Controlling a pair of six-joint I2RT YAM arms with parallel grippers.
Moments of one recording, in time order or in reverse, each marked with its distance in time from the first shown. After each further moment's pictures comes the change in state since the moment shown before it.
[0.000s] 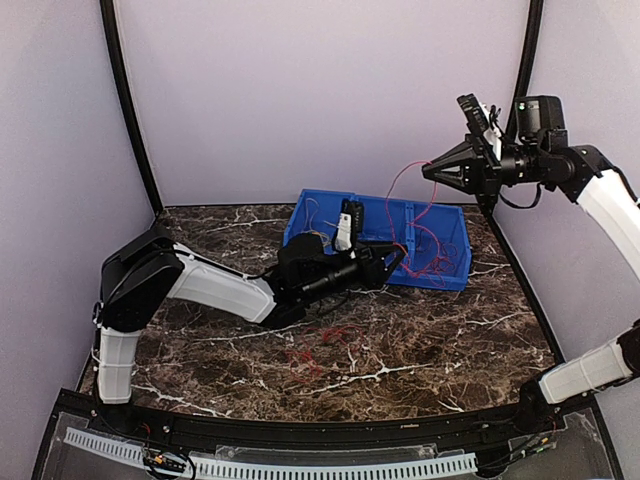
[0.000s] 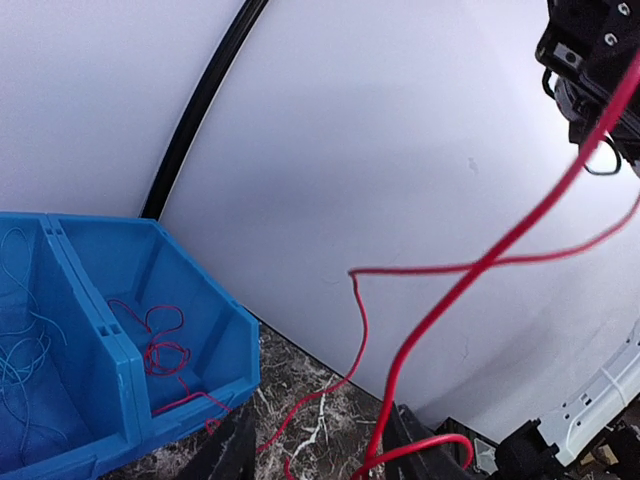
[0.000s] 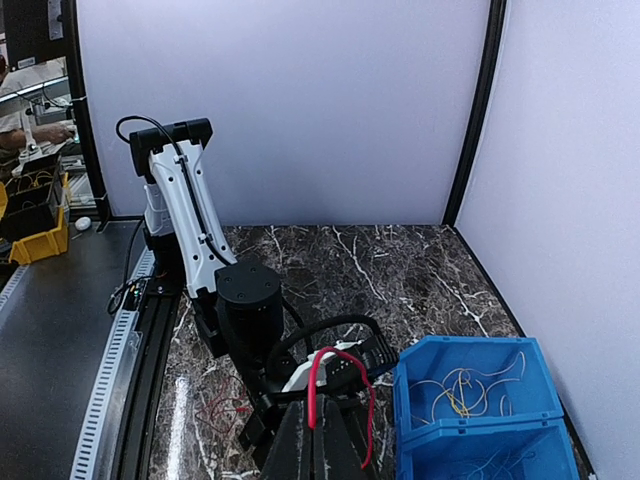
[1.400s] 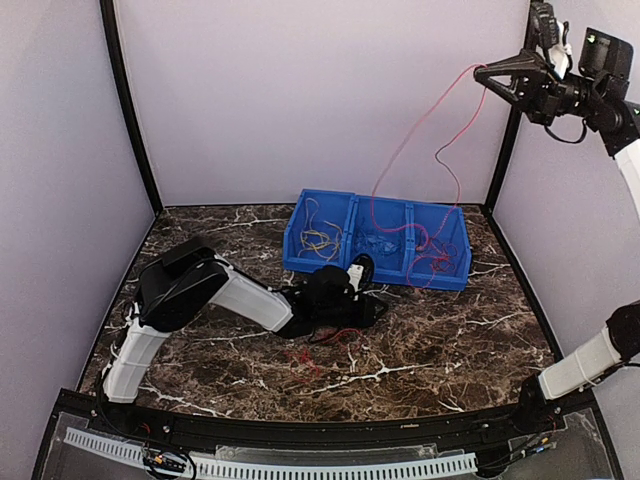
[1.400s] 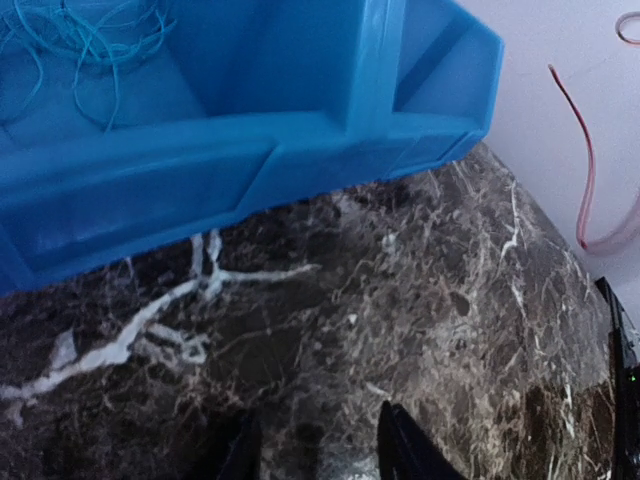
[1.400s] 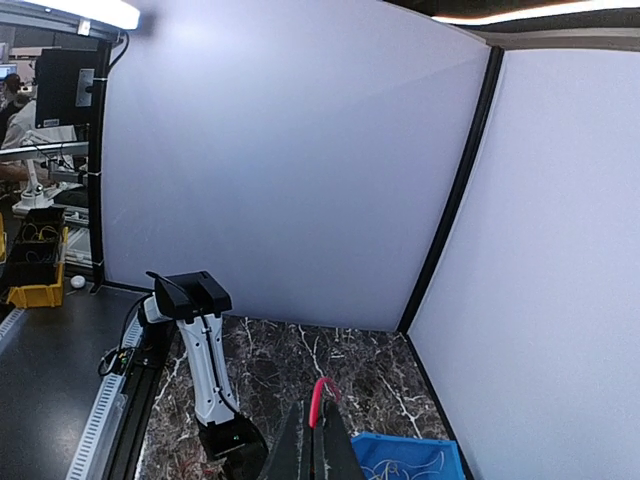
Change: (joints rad) left arm 0.032 0.230 0.104 -0.418 -0.021 0.002; right arm -0.196 0.102 0.471 0.082 -0.240 0.273
